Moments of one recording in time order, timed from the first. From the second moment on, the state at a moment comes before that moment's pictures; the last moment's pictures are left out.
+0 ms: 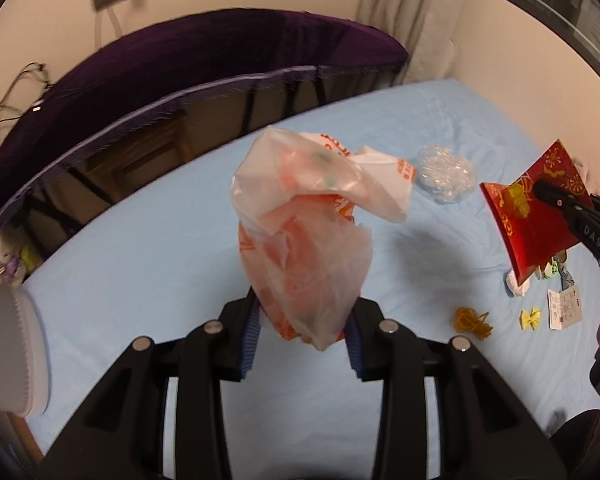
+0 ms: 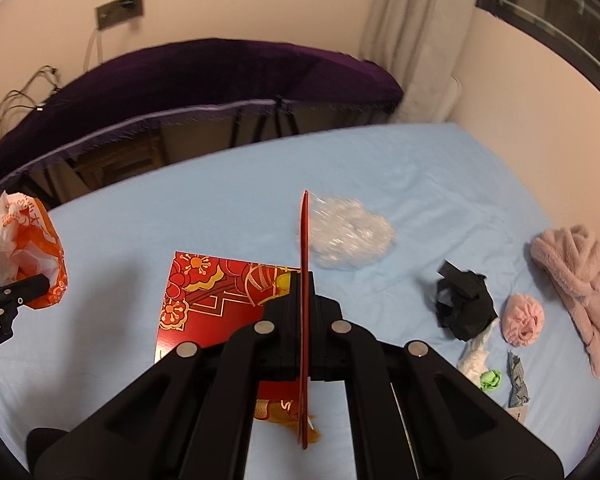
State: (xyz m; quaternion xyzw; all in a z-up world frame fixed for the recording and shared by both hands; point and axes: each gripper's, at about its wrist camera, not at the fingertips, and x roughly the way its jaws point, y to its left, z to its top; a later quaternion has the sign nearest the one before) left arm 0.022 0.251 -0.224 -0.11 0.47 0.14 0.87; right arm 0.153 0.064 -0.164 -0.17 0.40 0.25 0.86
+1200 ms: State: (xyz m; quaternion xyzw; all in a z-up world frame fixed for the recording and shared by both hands) left arm -0.384 0.531 -0.061 -0.19 0.34 0.54 0.74; right arm -0.147 0.507 -0.004 -0.16 0.33 0.61 0.70
